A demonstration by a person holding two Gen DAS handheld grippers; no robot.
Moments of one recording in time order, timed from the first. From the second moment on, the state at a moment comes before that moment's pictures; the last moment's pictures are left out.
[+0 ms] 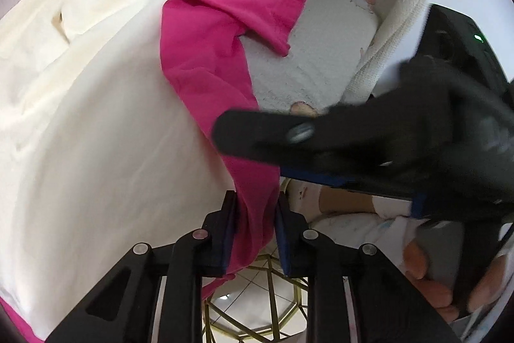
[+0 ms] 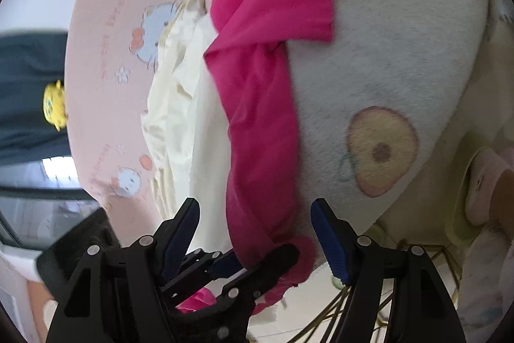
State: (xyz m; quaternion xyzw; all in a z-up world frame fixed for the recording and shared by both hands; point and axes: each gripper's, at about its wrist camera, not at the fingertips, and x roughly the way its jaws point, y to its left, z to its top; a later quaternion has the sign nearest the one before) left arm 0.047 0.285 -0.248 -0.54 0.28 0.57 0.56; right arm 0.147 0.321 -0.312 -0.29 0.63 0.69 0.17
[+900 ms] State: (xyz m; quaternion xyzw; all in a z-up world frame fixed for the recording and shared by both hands) left arm 0.096 0.280 -0.192 -0.41 0.33 0.64 0.55; right arm 0.207 0.331 -0.262 -0.23 0.59 0.74 0.24
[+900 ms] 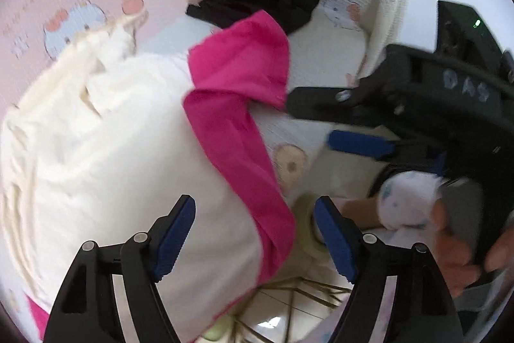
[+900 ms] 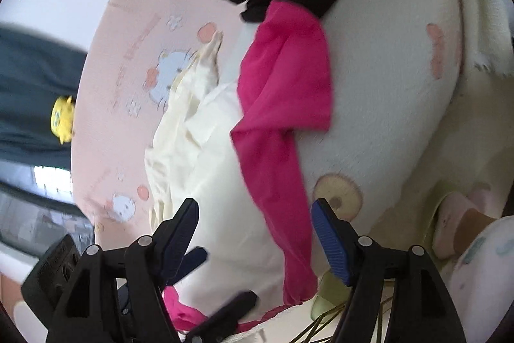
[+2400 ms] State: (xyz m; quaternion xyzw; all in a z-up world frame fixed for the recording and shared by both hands) left arm 0.004 0.375 -0.246 -0.51 0.27 0.64 0.50; right arm 0.212 0.410 -0.367 -0.16 0.81 0.53 0.17
